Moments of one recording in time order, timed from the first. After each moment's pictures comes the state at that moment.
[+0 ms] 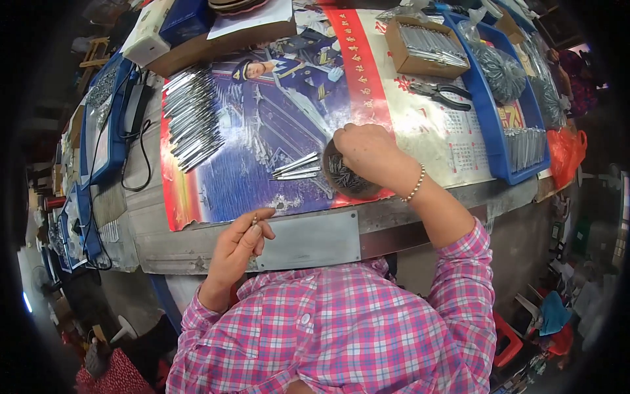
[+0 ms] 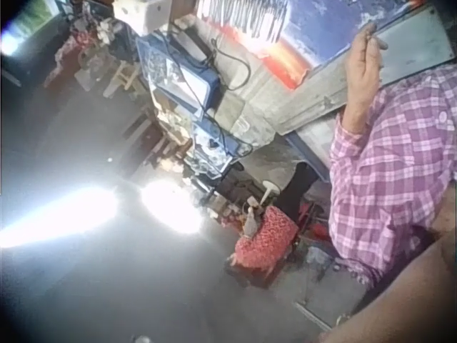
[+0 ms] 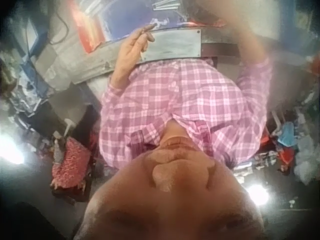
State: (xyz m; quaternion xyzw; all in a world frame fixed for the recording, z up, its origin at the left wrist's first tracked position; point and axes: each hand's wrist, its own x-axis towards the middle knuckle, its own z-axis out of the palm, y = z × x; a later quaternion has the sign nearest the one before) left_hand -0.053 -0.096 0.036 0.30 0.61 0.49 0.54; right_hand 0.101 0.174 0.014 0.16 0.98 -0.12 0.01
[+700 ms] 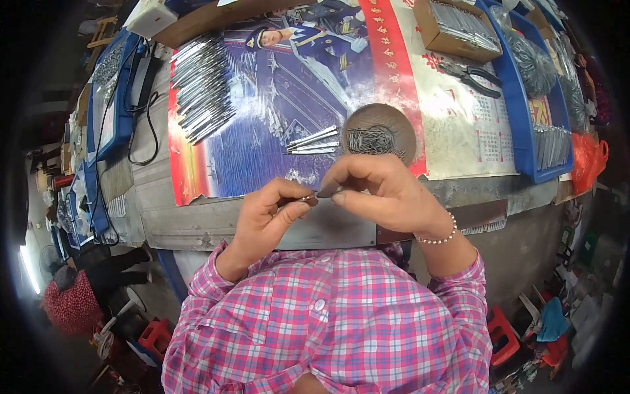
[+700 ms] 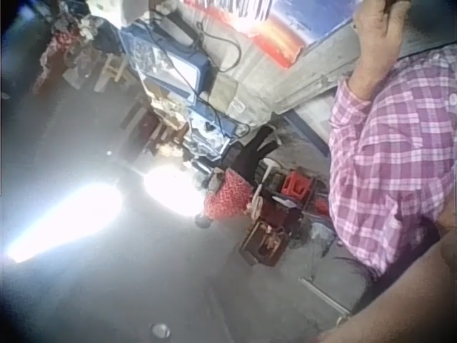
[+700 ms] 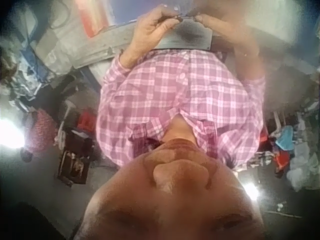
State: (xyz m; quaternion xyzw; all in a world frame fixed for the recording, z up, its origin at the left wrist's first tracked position) left_hand -0.035 -0.059 0.034 0.45 0.57 0.51 0.46; right_hand 0.126 0.106 0.069 0.18 0.58 -0.79 -0.06
